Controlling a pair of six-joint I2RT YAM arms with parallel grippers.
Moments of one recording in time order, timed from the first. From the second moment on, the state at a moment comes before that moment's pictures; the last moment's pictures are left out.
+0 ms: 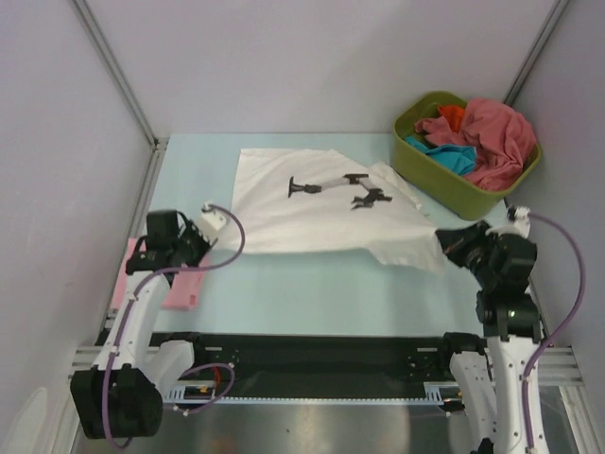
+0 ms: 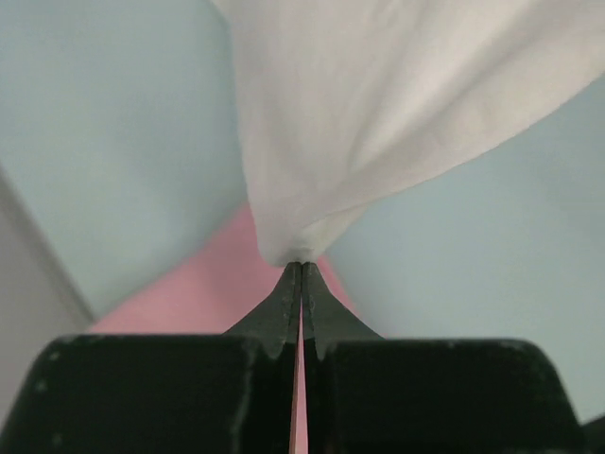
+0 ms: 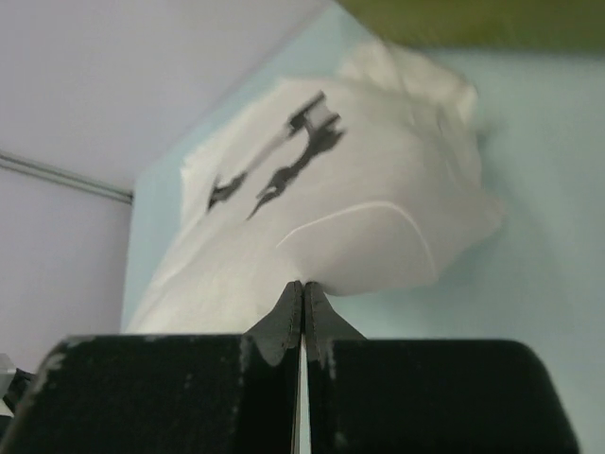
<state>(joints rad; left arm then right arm) 0.05 0.98 0.84 -0.57 0.30 0.68 -0.08 0.60 0.86 -0.47 -0.22 0.68</state>
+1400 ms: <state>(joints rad) -0.24 0.89 0.54 -0.91 0.10 1.09 -0.08 0.59 0.65 -0.98 -0.08 0.85</state>
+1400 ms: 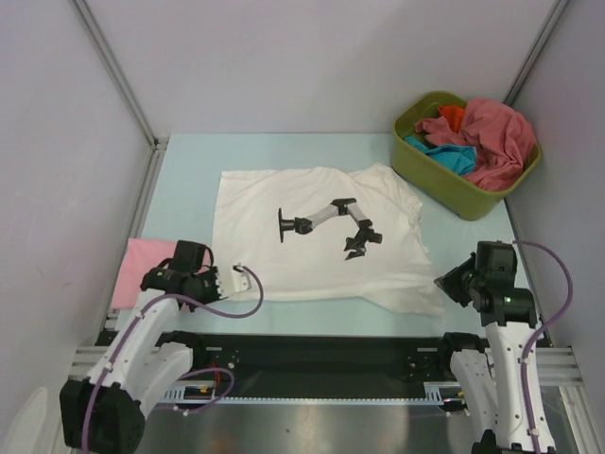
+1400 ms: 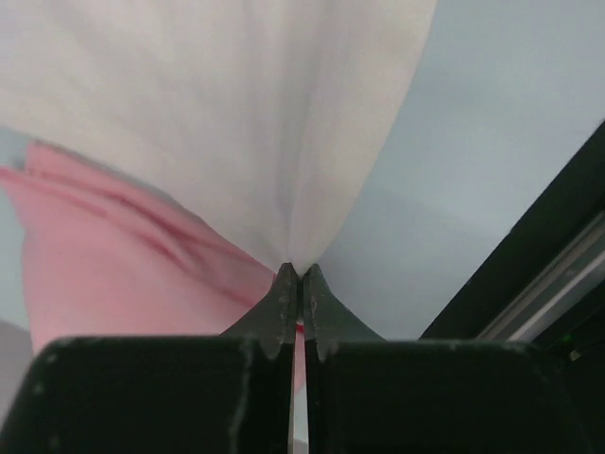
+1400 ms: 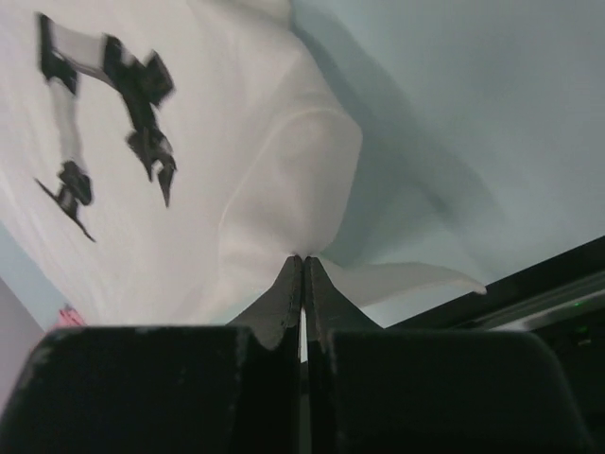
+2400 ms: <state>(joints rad) 0.13 1.89 2.20 -0.66 -0.09 0.75 0.08 2.40 2.66 -0.46 -0.37 0.86</state>
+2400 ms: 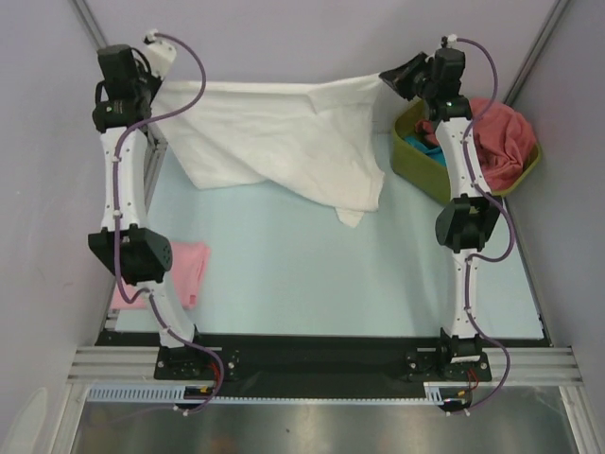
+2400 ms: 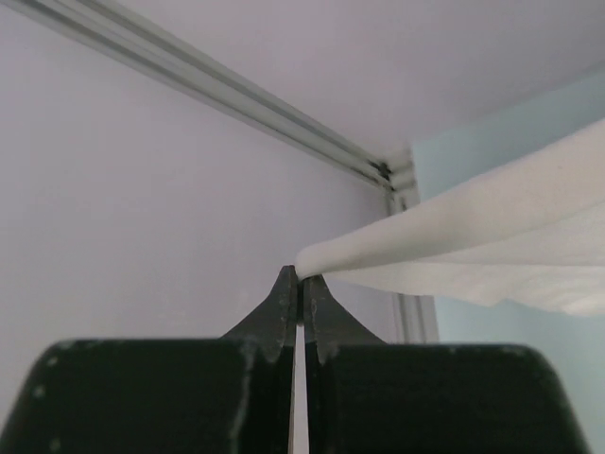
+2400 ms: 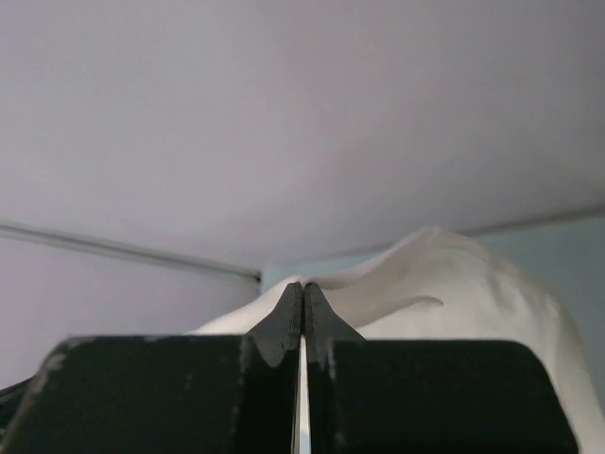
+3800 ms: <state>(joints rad) 0.17 1.42 2.07 -0.44 -0.01 0.69 -0.06 1.45 2.13 -0.26 -0.42 0.69</state>
